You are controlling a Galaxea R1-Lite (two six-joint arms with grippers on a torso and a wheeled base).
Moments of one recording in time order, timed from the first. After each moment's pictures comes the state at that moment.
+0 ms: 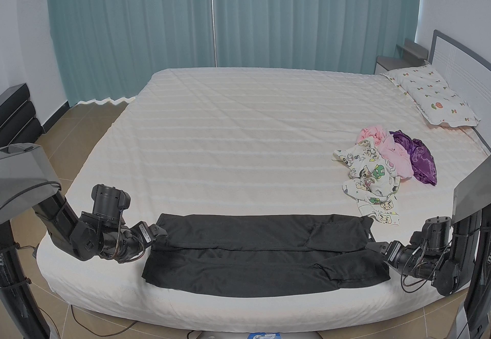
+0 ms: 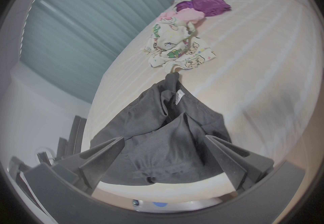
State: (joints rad) left arm -0.17 2.06 -0.61 -0.56 -0.07 -0.76; right arm 0.05 2.28 -0.07 -1.55 0.21 0.65
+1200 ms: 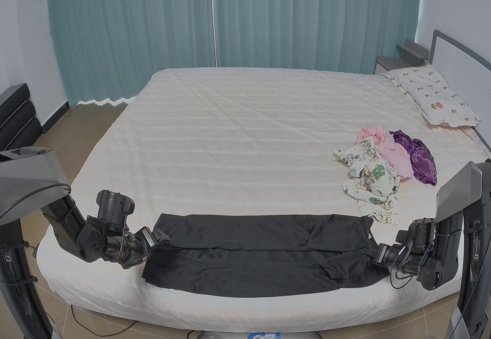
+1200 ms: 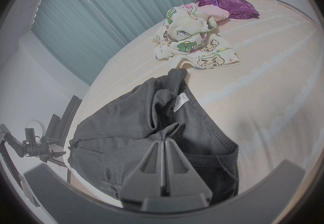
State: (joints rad) left arm -0.17 2.13 -0.62 -0.57 -0.10 -0.80; right arm 0.03 2.46 -0.25 -1.55 0.25 0.45
